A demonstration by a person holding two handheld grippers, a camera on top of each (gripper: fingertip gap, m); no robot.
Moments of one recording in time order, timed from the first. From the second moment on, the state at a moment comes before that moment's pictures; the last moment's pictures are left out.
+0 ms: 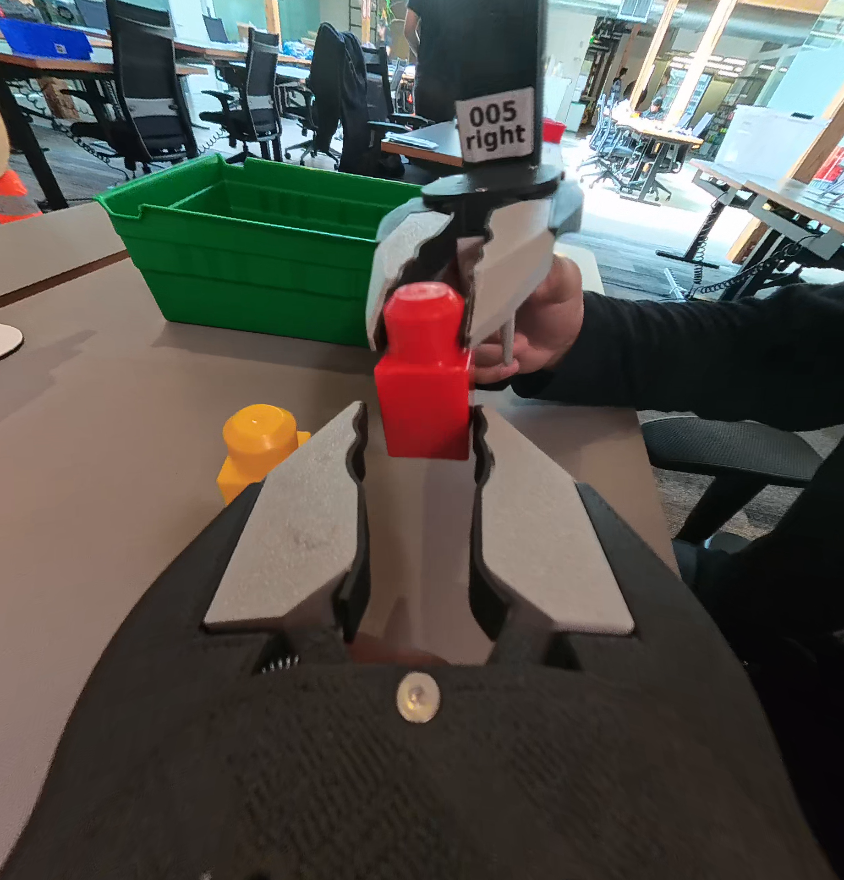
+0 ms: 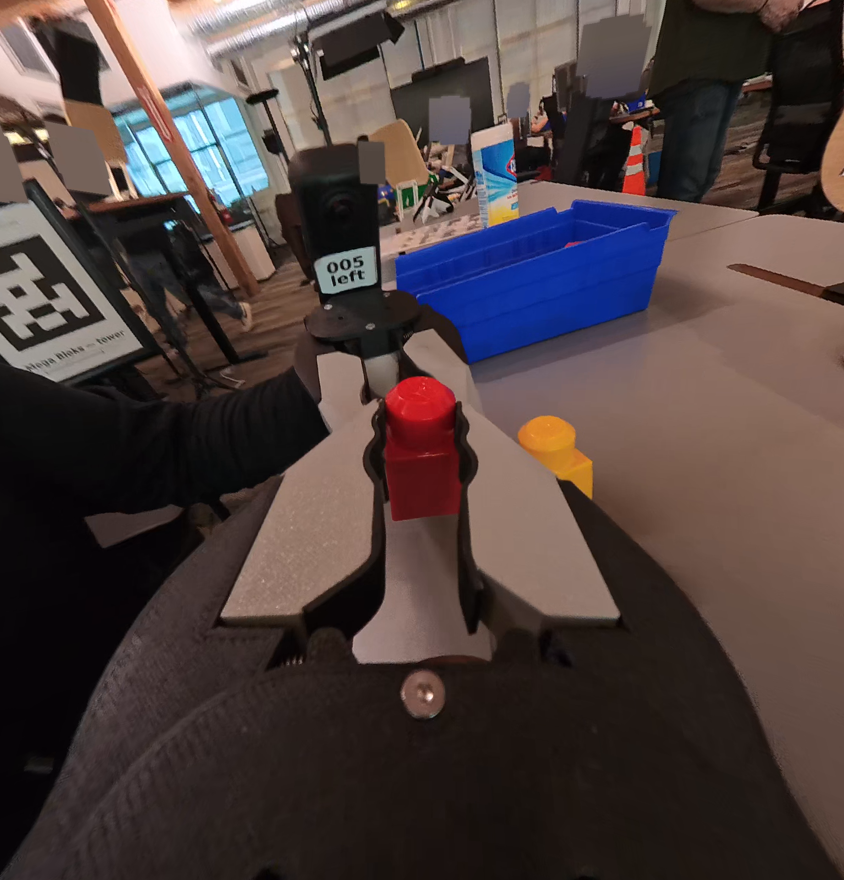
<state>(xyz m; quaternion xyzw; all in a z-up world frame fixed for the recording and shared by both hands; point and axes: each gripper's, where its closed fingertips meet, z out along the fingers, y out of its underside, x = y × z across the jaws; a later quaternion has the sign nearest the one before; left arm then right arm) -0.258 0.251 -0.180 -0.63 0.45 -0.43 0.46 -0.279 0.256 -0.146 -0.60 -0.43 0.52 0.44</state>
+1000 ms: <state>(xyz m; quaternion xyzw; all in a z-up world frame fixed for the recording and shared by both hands) -0.262 0.254 -0.190 -0.65 0.45 -0.42 0.45 -0.277 0.262 -0.148 -0.60 -0.41 0.53 0.43</state>
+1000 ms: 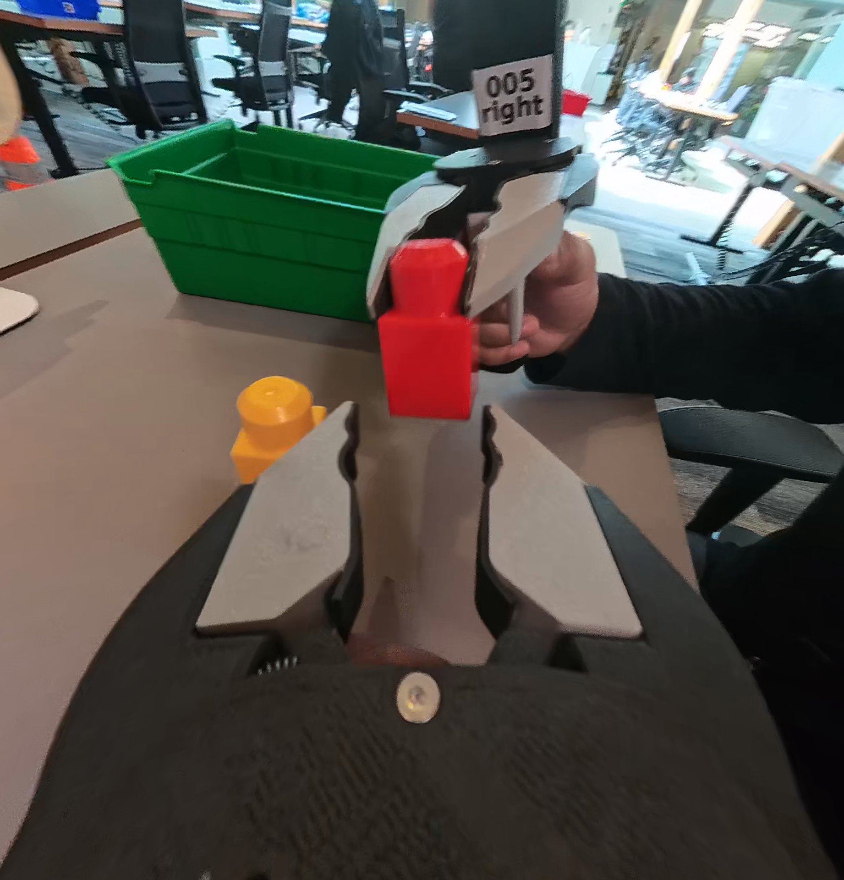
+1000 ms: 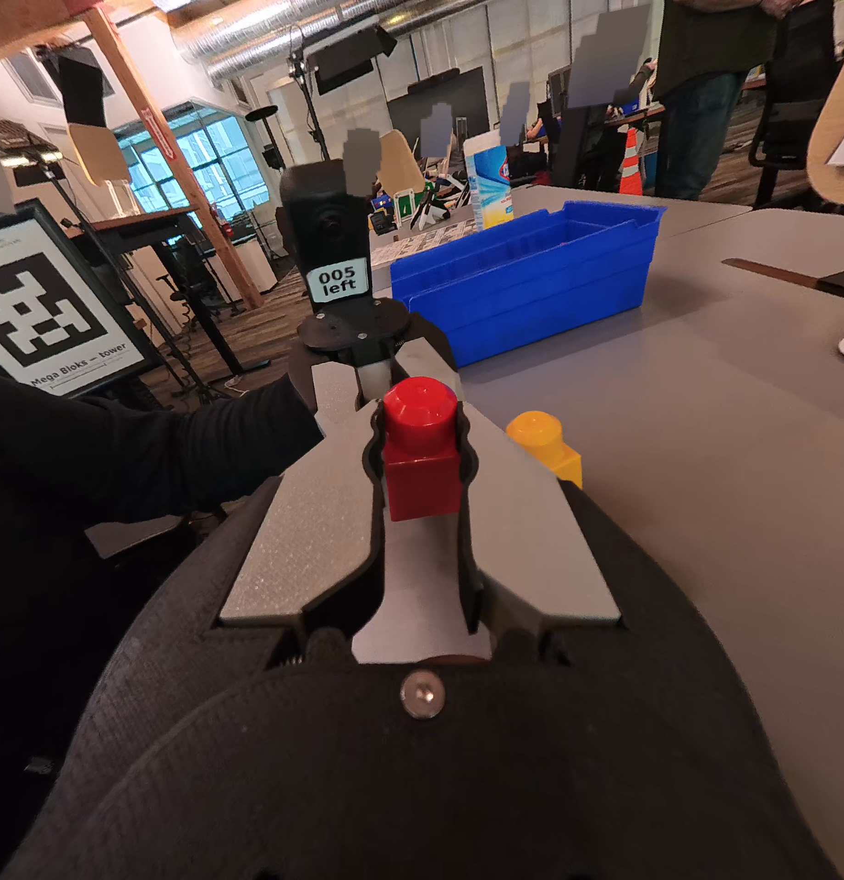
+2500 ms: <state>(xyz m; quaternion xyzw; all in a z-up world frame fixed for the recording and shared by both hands) -0.267 0.314 -0.262 -0.71 0.54 -0.22 0.39 -0.257 0.282 -0.137 -0.60 -0.38 0.52 0.47</state>
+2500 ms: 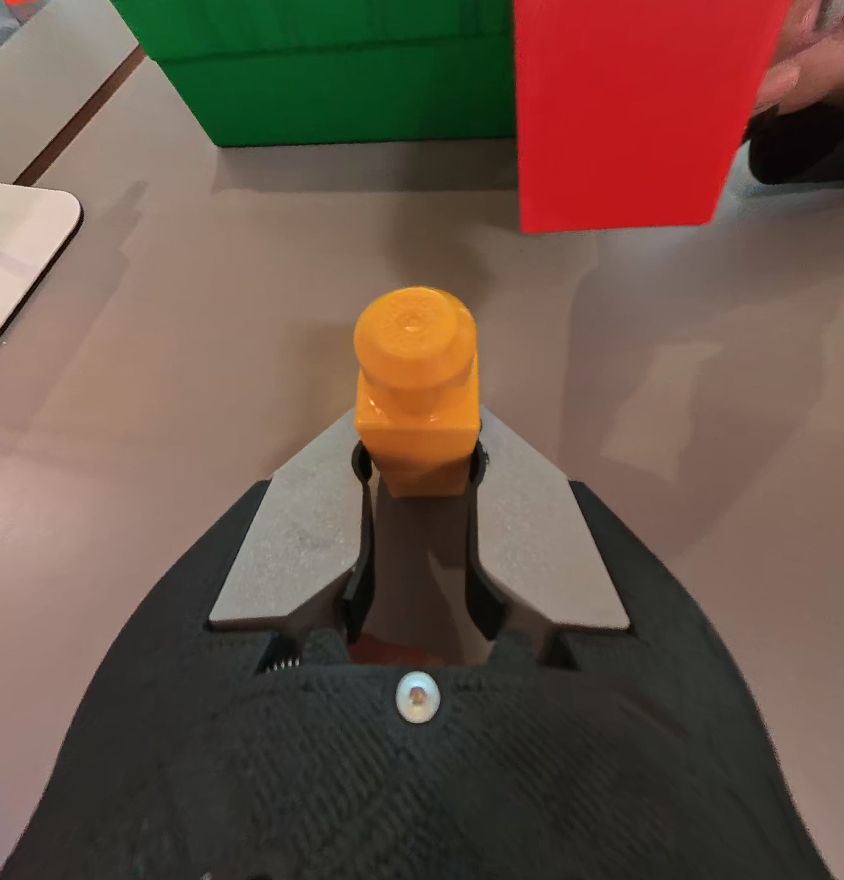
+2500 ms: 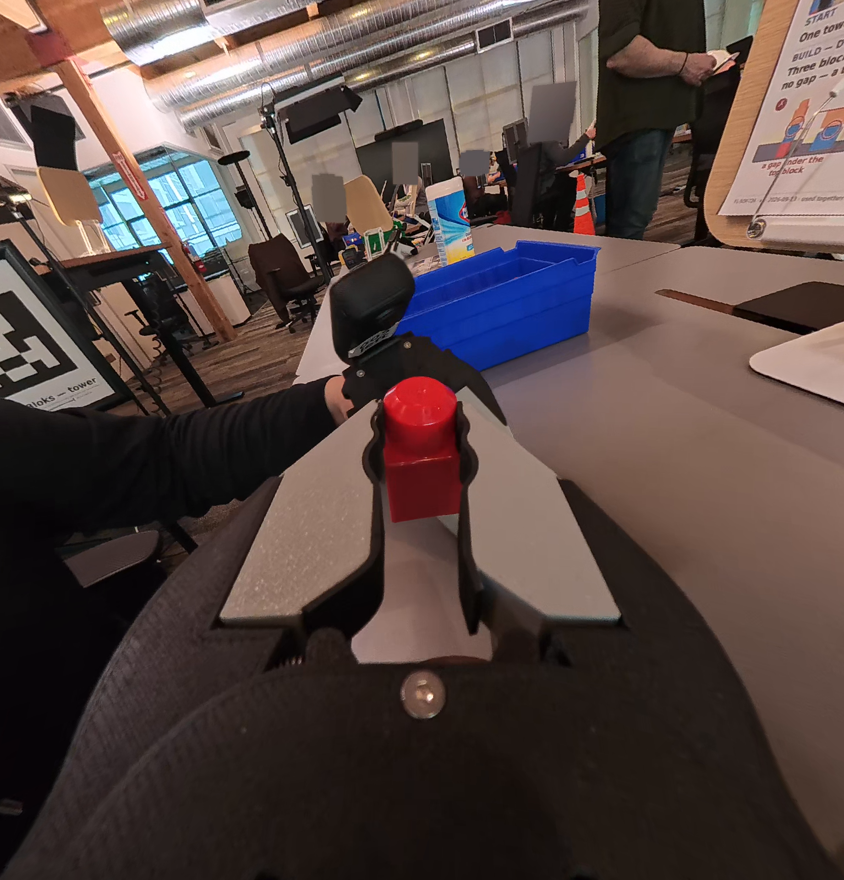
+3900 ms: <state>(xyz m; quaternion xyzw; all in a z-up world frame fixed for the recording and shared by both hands) -0.224 0.247 -0.245 -0.65 0.58 -0.28 0.40 -0.270 0.244 -0.146 -0.58 -0.52 0.43 0.46</state>
